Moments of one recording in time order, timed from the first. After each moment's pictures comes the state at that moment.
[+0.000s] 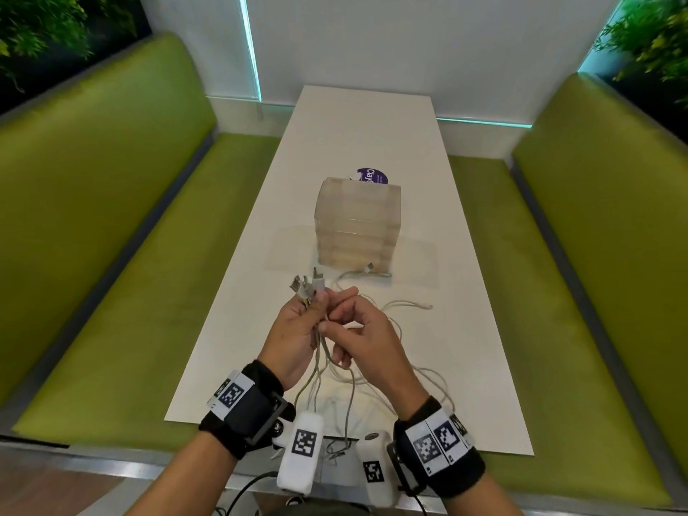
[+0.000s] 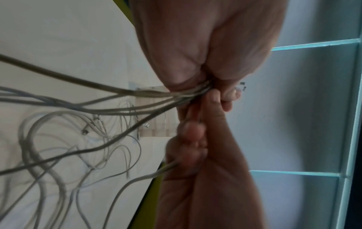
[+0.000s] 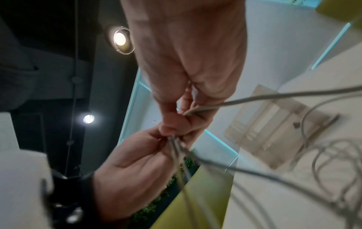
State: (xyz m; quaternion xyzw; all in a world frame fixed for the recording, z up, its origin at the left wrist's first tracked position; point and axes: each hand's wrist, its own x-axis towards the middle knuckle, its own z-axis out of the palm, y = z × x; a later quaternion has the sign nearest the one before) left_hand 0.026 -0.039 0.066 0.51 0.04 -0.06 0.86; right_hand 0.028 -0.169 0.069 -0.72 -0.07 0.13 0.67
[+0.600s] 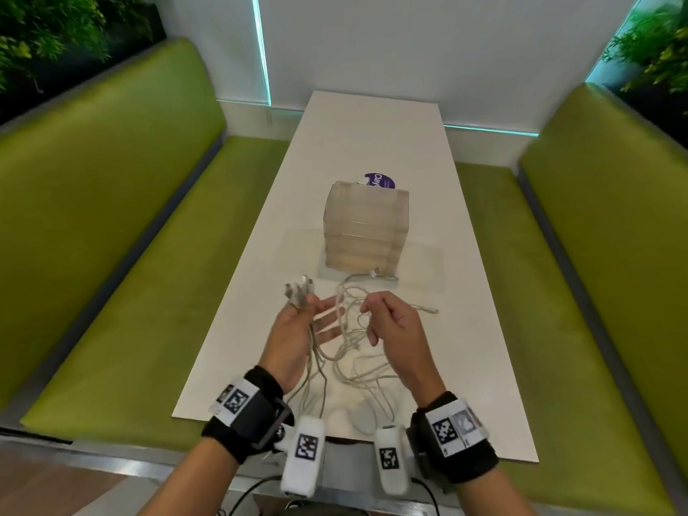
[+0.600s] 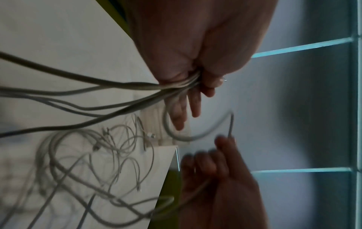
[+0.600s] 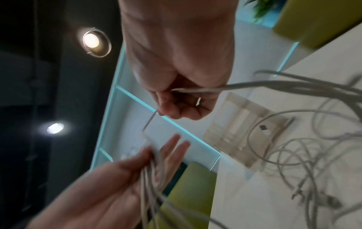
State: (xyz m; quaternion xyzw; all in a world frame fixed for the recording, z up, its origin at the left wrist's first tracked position) left_hand 0.022 -0.034 0.062 0.51 0.14 -0.02 0.85; right_hand 0.042 -0.188 0.059 -0.74 -0.08 0.02 0.67
